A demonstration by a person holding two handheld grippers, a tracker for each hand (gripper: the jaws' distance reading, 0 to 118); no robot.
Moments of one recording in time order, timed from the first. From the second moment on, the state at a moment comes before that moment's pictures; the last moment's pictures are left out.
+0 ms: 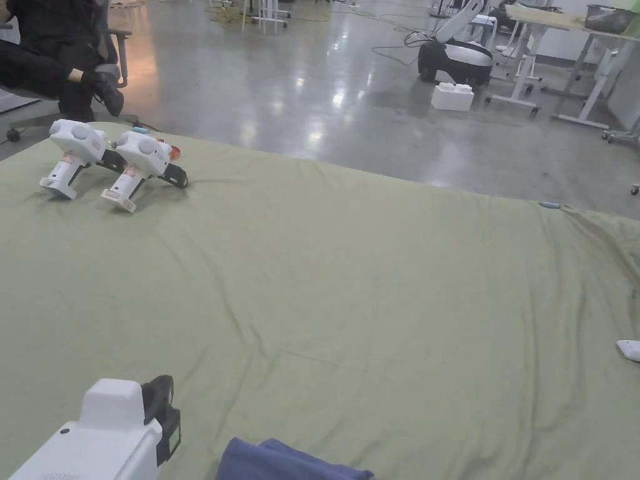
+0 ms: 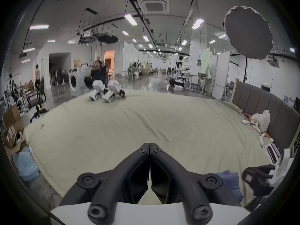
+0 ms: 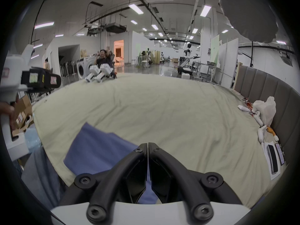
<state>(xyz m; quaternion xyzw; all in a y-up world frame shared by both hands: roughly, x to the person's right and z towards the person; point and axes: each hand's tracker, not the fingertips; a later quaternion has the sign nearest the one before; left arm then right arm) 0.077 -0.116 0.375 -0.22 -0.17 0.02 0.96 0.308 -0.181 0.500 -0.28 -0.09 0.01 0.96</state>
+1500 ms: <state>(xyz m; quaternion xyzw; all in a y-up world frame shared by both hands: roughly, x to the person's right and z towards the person) 0.074 -0.222 0.289 -0.55 -0.47 0.30 0.62 0.329 -0.221 0.493 -0.31 -0.09 0.00 0.95</state>
